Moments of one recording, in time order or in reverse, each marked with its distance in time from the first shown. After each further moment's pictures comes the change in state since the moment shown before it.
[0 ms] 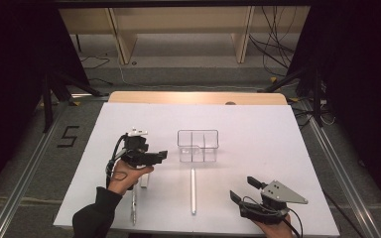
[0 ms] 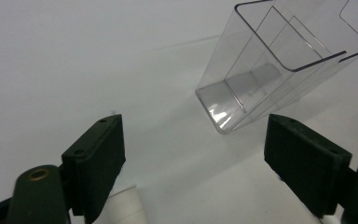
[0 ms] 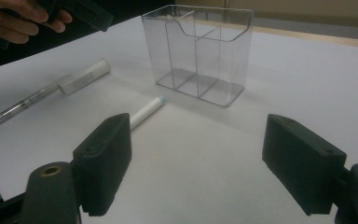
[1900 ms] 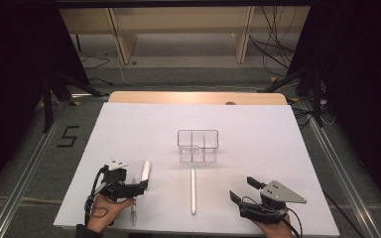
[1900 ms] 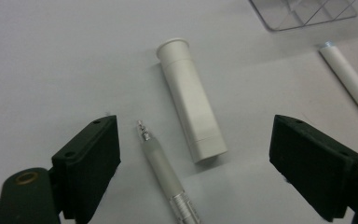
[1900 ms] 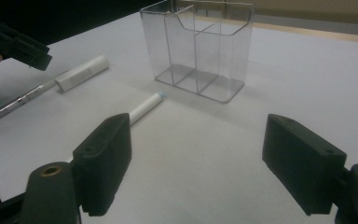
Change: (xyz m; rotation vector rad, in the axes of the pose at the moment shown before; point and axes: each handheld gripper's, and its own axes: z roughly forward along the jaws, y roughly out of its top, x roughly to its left) left arm 0.008 -0.083 -0.040 0.066 0.138 -0.065; right arm -0.001 -0.003 0.003 0.008 0.000 -0.005
